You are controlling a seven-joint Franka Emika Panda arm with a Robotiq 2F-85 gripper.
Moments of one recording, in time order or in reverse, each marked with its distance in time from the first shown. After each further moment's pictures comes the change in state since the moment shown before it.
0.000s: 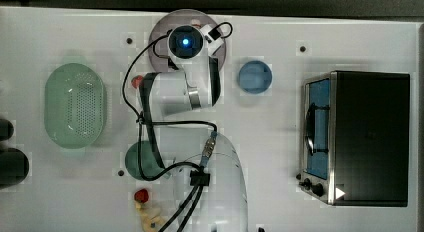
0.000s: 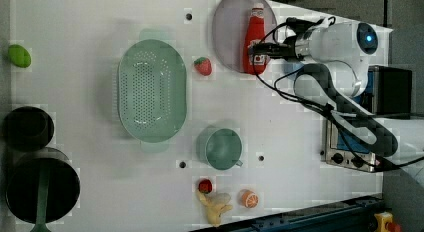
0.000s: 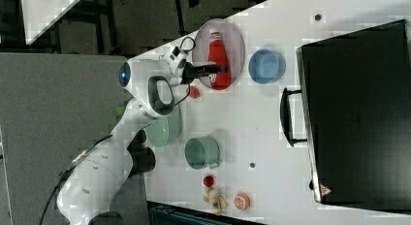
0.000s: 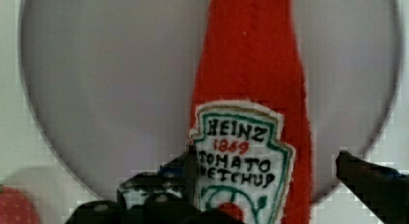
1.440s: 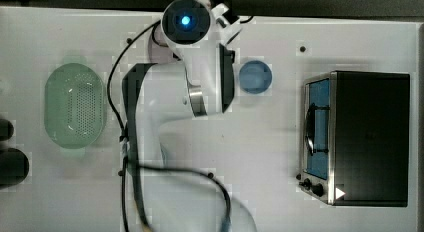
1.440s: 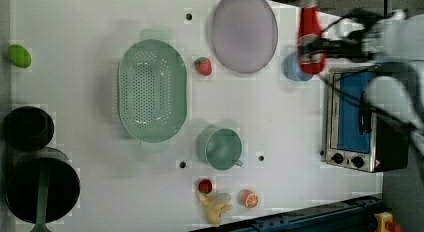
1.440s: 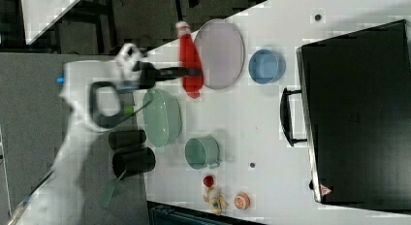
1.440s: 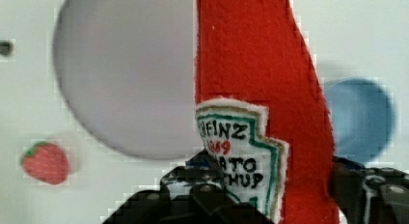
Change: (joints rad) arm -0.029 -0.374 -0.007 -0.037 0.016 -0.318 0.006
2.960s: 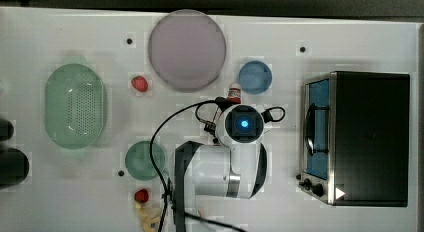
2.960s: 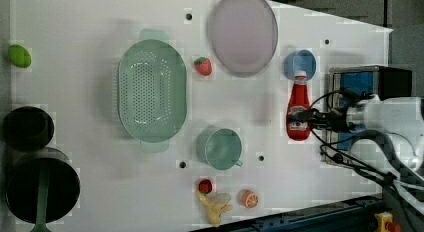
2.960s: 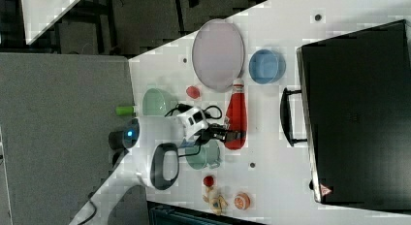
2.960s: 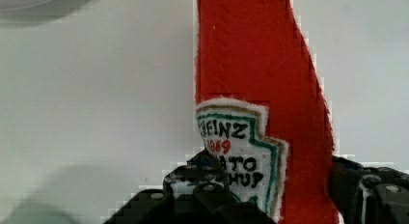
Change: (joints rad) arm -0.081 -0.191 -0.075 -0.650 0.146 0.315 0.011
